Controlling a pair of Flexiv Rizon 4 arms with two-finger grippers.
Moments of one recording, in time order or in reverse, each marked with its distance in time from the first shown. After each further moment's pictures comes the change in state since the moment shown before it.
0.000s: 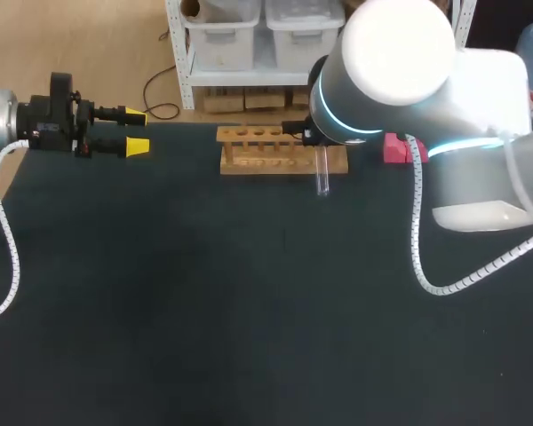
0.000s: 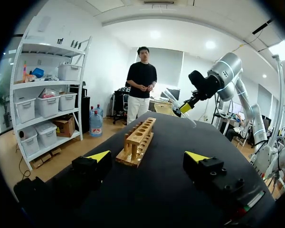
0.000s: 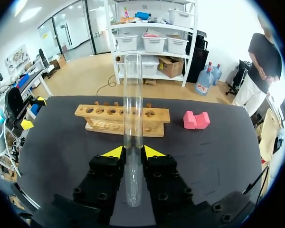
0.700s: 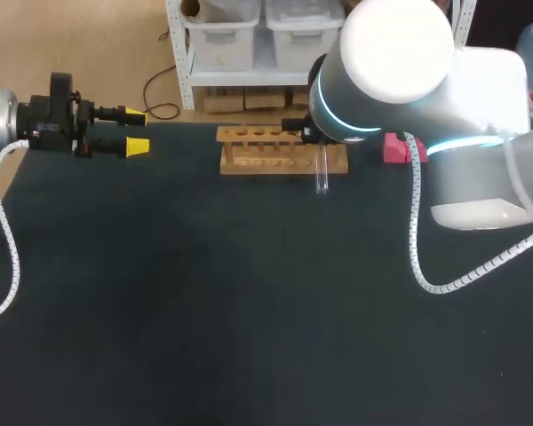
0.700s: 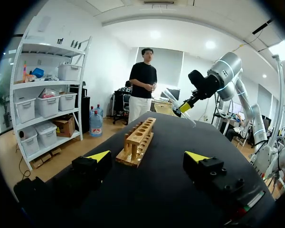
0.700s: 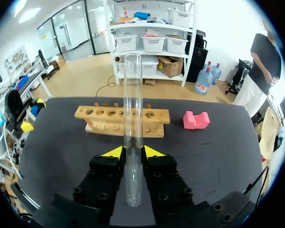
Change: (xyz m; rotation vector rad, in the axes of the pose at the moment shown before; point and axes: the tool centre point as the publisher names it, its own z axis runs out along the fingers) left arm 0.000 0.000 0.000 0.000 0.000 0.000; right arm -0.008 0.000 -0.001 0.008 -0.015 0.042
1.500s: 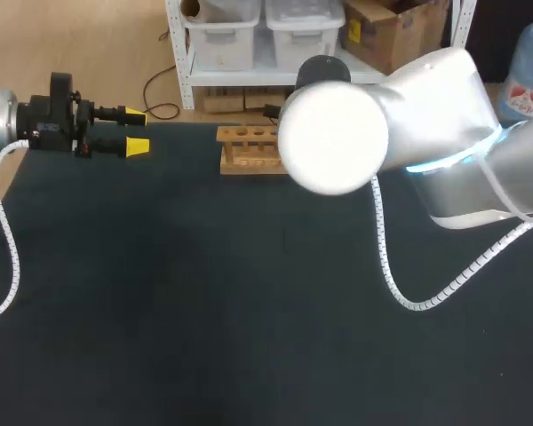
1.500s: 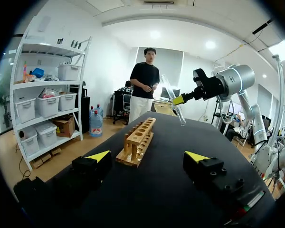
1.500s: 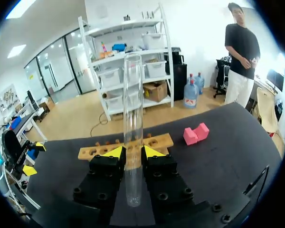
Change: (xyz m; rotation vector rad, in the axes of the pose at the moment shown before) left arm 0.000 0.000 0.000 0.000 0.000 0.000; right arm -0.038 0.016 0.007 0.067 -0.331 0.189
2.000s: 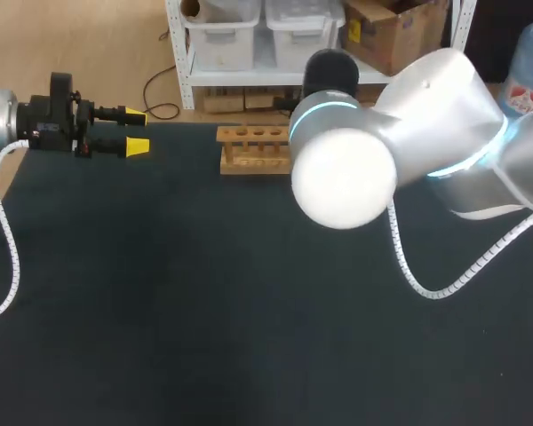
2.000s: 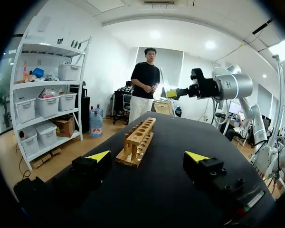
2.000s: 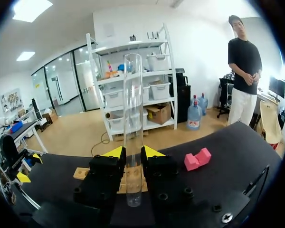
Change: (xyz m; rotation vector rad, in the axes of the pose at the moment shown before) left arm 0.000 0.000 0.000 0.000 0.000 0.000; right arm -0.034 -0.007 0.014 -0.037 -0.189 -0.047
